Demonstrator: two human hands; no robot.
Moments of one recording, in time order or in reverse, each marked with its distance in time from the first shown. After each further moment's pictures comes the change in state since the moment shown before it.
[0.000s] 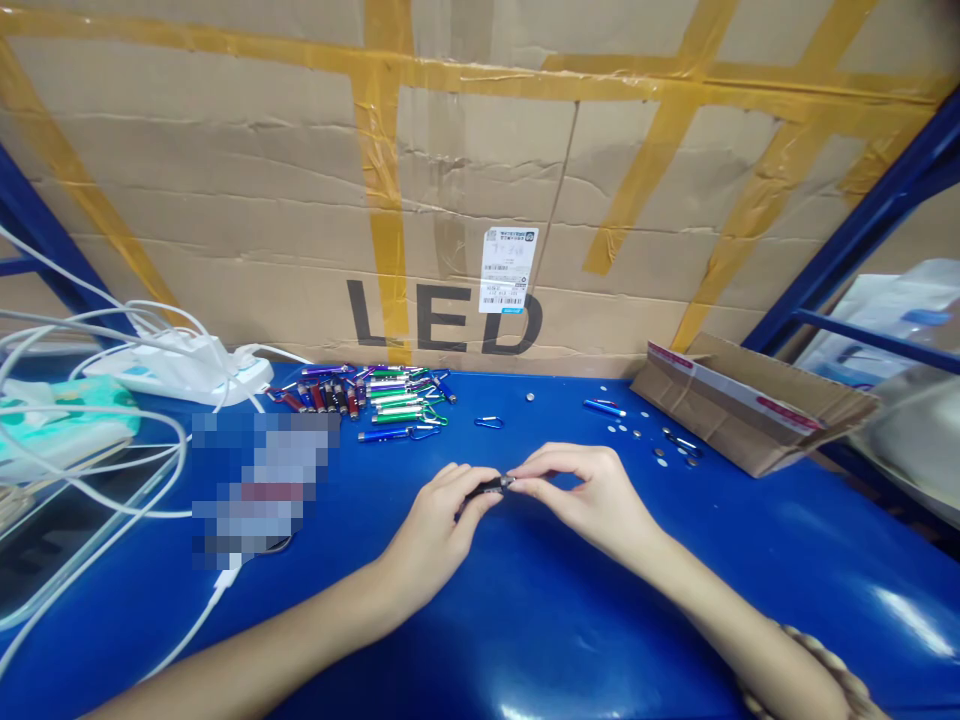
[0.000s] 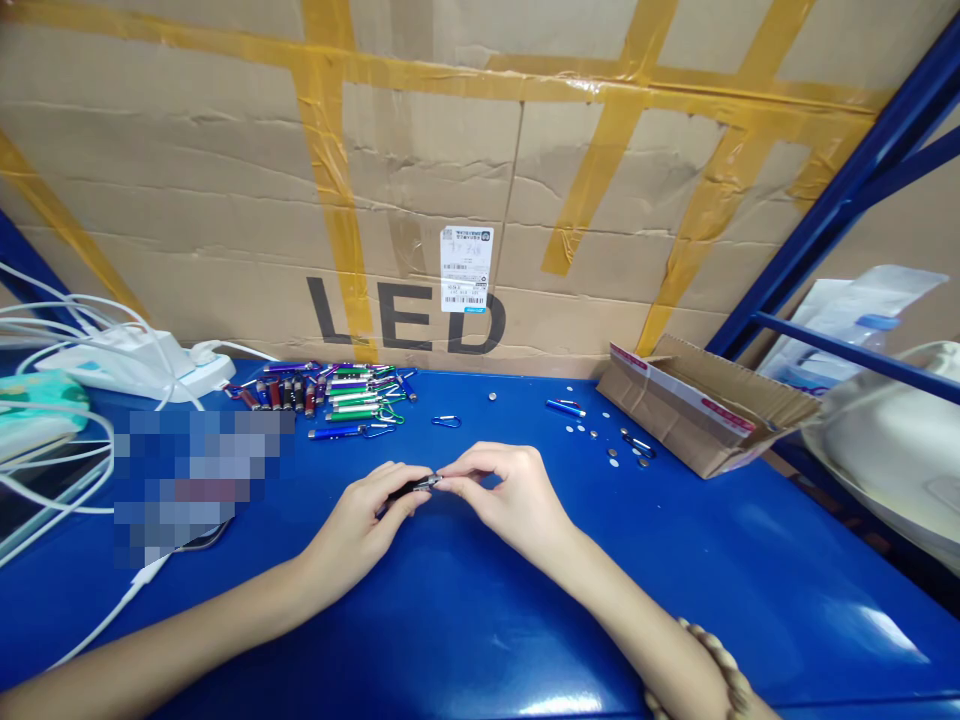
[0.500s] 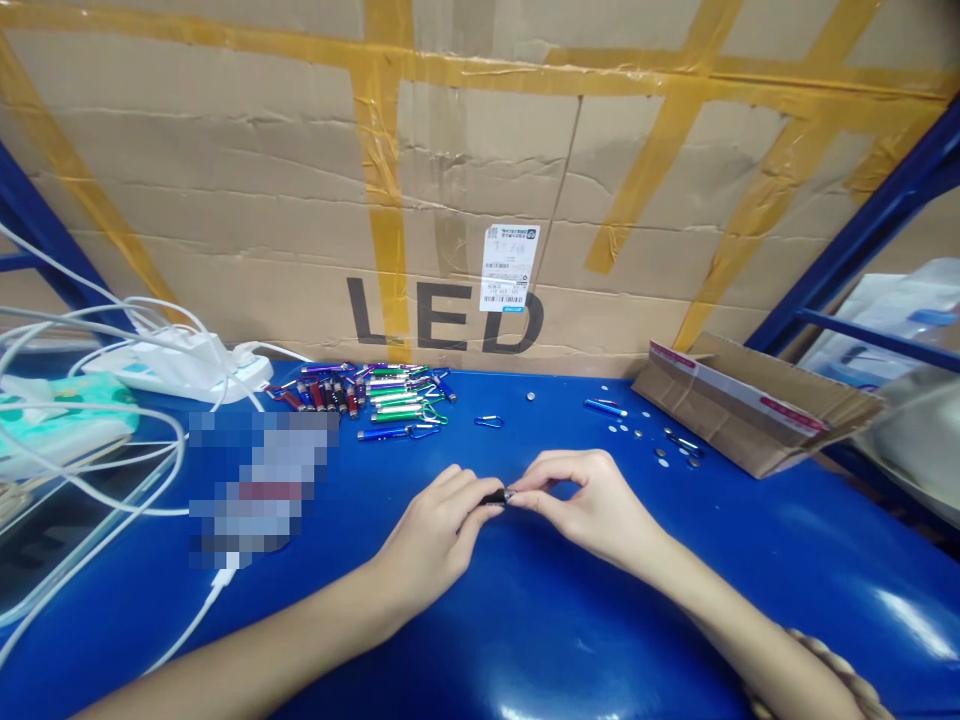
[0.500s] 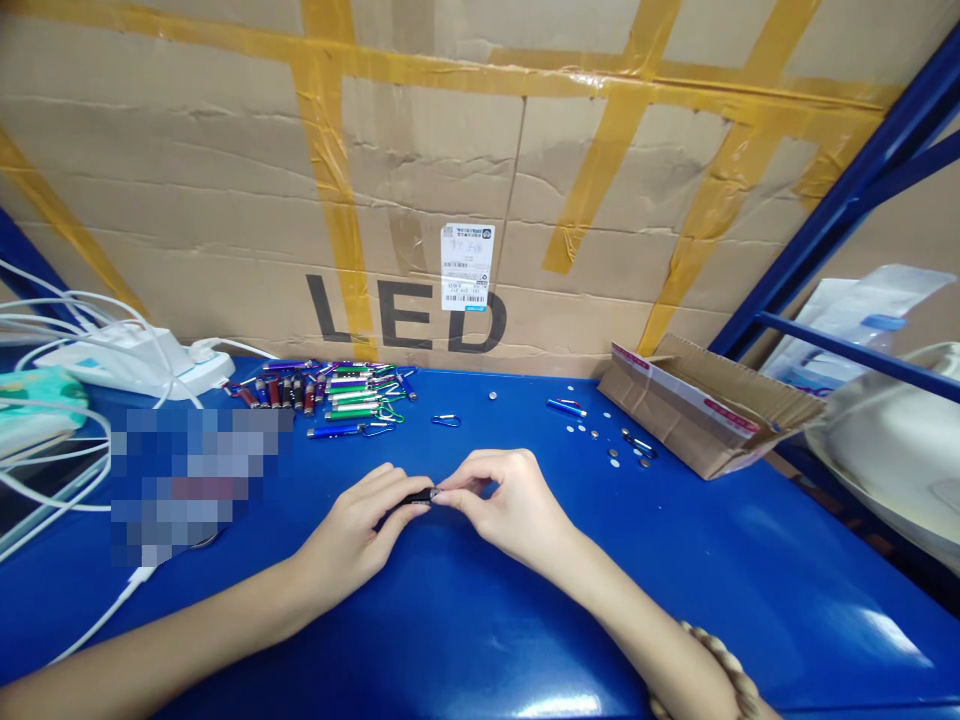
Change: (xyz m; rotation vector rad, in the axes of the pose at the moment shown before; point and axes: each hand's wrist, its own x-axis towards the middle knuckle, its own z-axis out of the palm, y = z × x) left_hand -0.007 -0.011 0.004 0.147 0.064 0.268; right_hand 0.000 -0.005 0.000 0.045 -0.085 0.114
